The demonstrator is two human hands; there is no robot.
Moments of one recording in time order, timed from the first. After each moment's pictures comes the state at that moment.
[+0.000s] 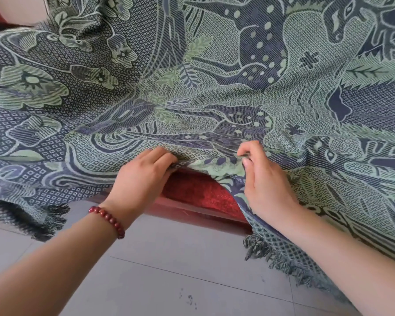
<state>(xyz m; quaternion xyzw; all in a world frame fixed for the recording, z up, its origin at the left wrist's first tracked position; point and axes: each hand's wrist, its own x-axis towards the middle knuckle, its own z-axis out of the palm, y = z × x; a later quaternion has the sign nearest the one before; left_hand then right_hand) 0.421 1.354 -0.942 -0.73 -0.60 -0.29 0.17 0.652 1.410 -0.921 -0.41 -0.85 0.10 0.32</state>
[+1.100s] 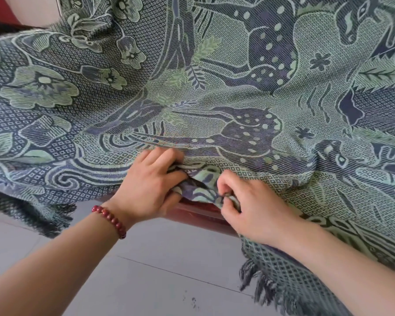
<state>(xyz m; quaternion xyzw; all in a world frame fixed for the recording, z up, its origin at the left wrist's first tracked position) 0.416 1.344 -0.934 -0.79 -0.53 -0.22 0.20 0.638 1.389 -0.917 -0.30 -0.93 0.13 0.18</state>
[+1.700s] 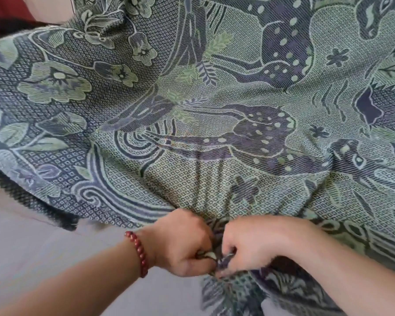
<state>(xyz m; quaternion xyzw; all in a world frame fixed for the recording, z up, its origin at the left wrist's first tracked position) 0.454 1.314 -0.979 -0.90 -0.42 -0.06 -0.09 0.616 1.375 -0.923 -0.24 -0.91 0.19 -0.29</state>
